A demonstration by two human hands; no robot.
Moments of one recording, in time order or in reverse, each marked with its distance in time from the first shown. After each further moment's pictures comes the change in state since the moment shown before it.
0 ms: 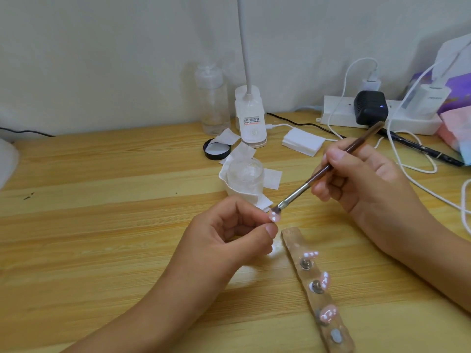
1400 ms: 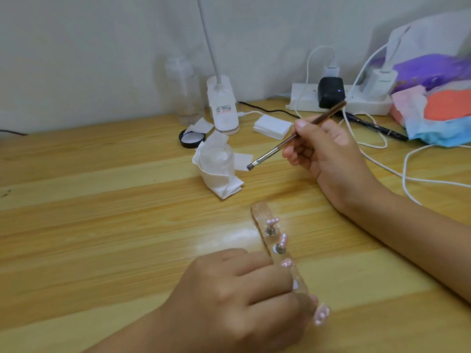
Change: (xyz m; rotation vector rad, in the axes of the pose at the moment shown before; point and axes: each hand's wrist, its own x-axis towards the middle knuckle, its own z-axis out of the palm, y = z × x) left_hand -0.044 -0.003 0.036 1.101 -0.167 1.044; right_hand 0.007 0.003 -0.009 -0.008 0.165 0.016
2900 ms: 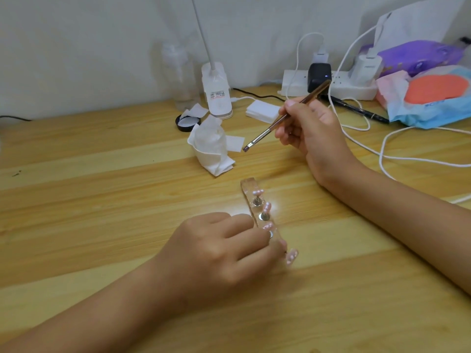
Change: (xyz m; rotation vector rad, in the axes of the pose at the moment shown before) left_hand 0.000 -0.001 -0.008 0.195 -0.094 0.127; right_hand -0.005 -0.008 -0.001 -0.081 0.044 0.000
